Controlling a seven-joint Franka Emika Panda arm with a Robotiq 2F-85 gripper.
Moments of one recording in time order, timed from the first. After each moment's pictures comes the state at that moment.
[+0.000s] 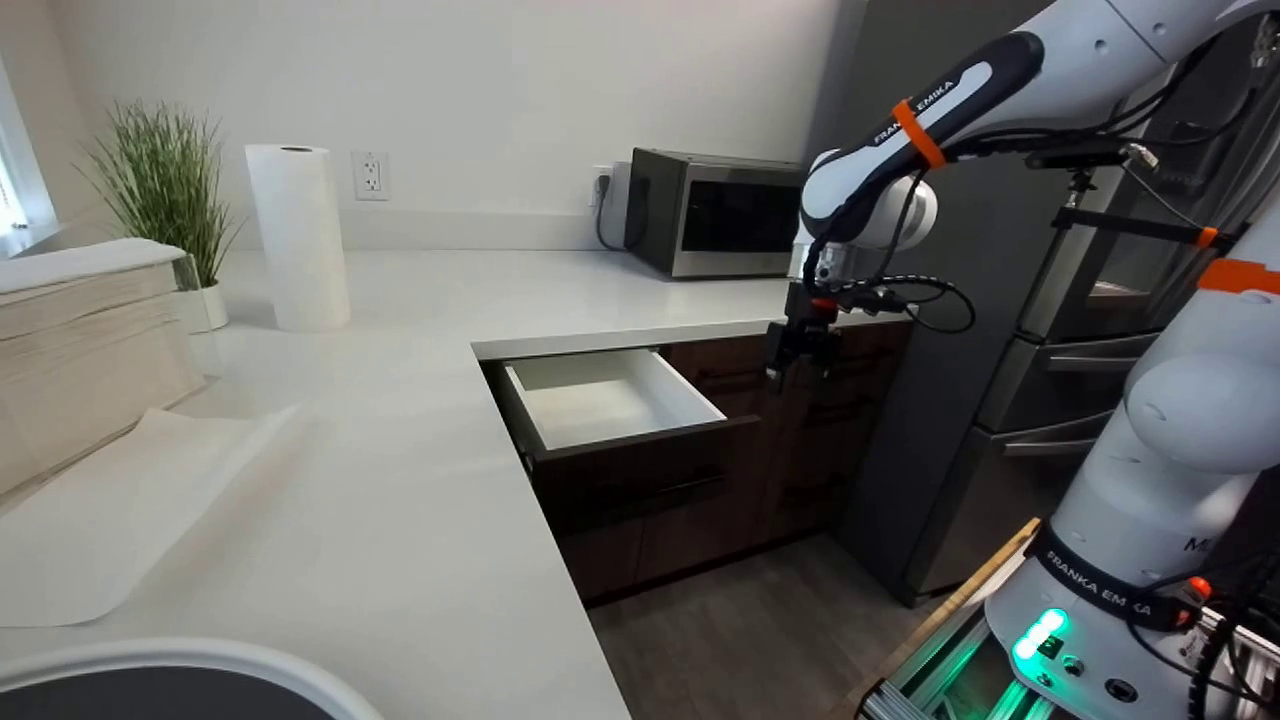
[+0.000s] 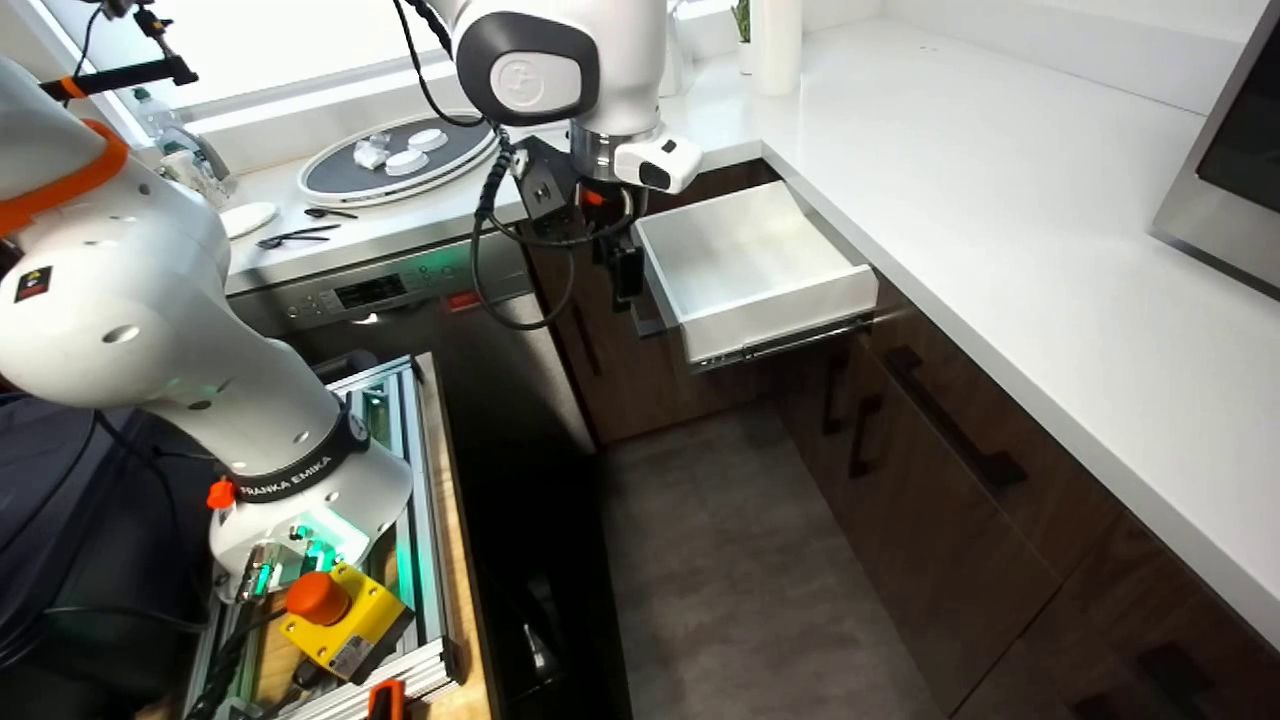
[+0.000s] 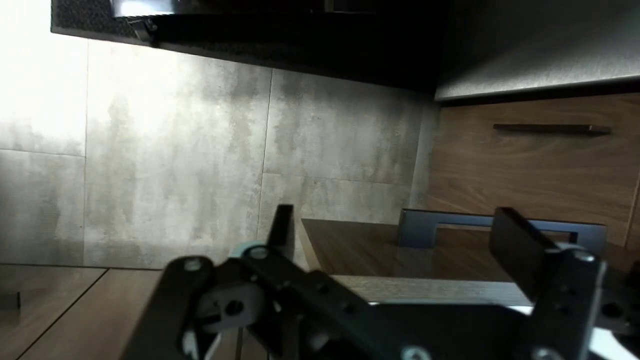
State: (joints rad) arm 0.07 -0.15 -0.04 -2.60 0.21 2.28 -0.08
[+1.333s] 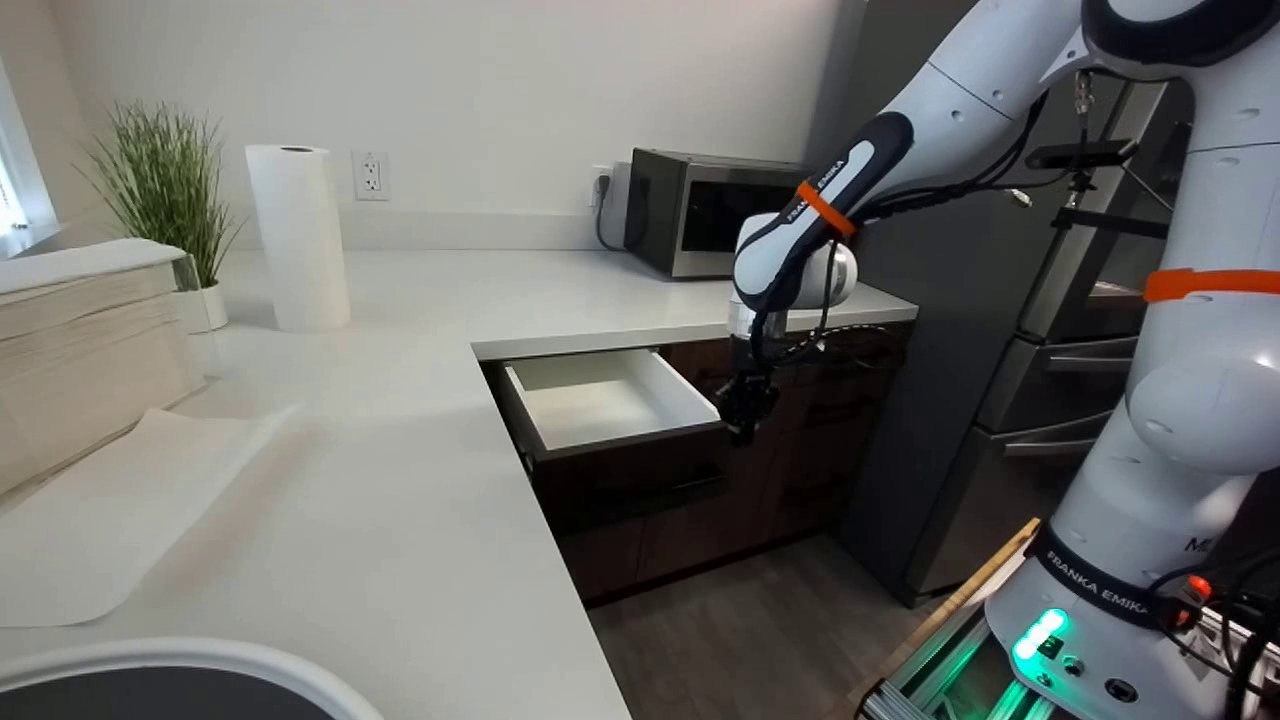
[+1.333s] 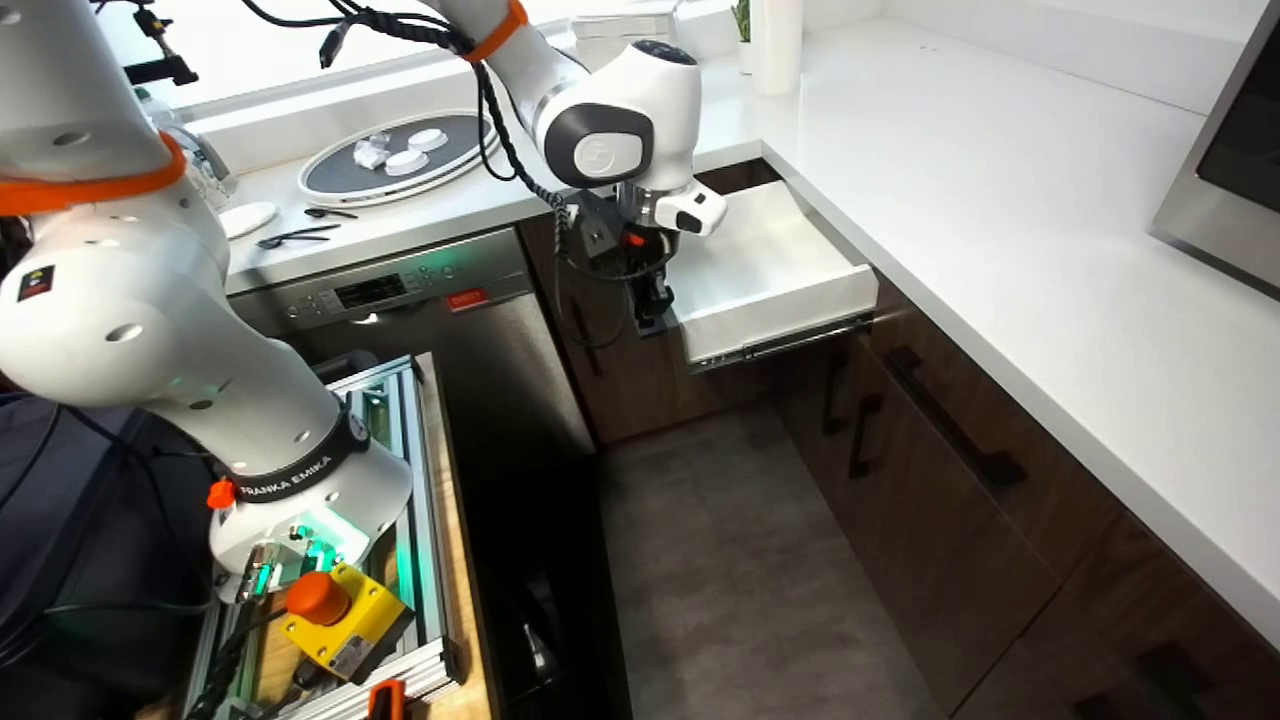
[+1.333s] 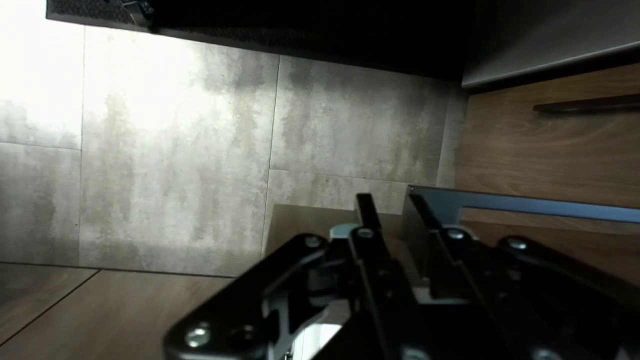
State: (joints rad) arm 0.08 0.21 0.06 -2.45 0.16 2.48 0.04
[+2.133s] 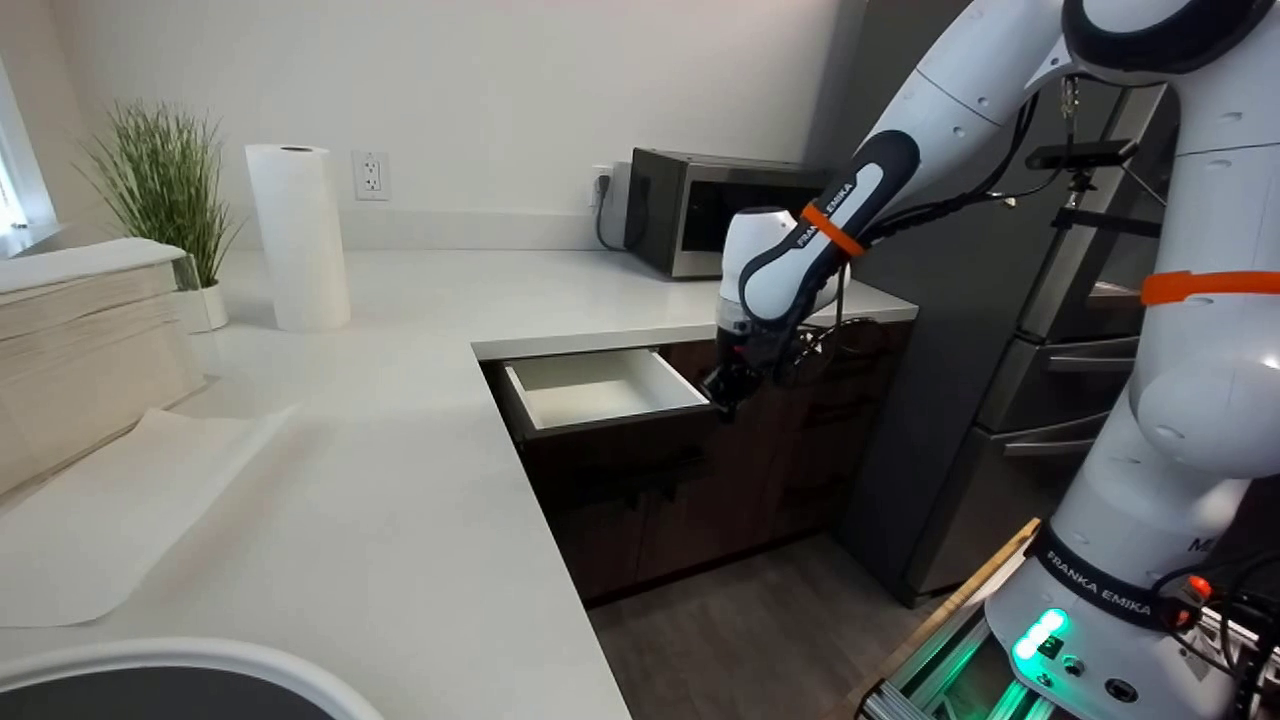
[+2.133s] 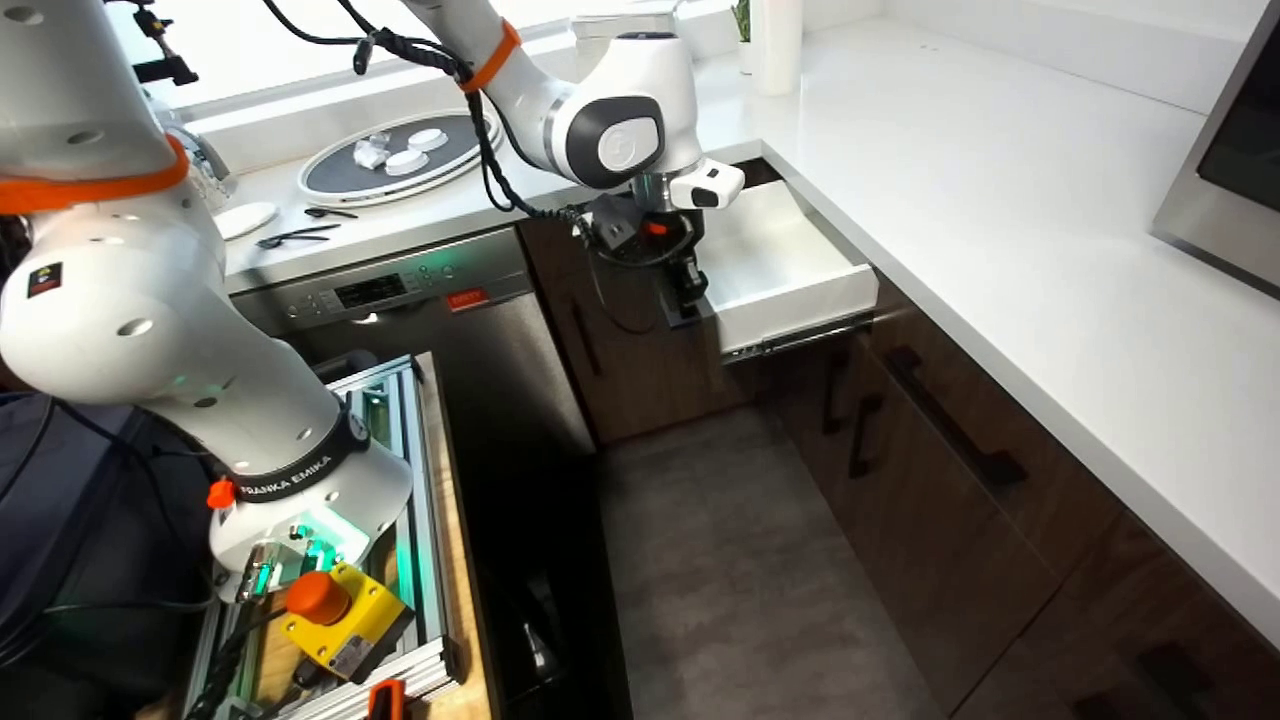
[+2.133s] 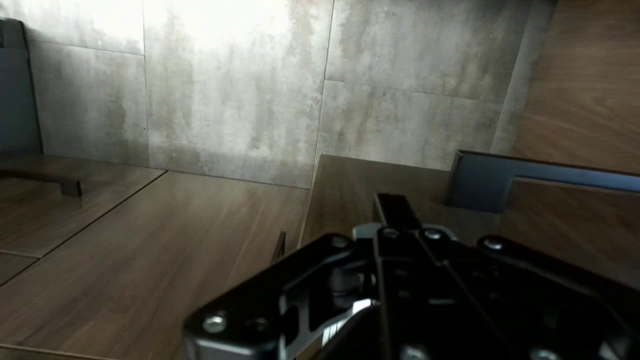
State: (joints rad) arm 0.13 0.24 0.00 -2.42 -0.14 2.66 0.30
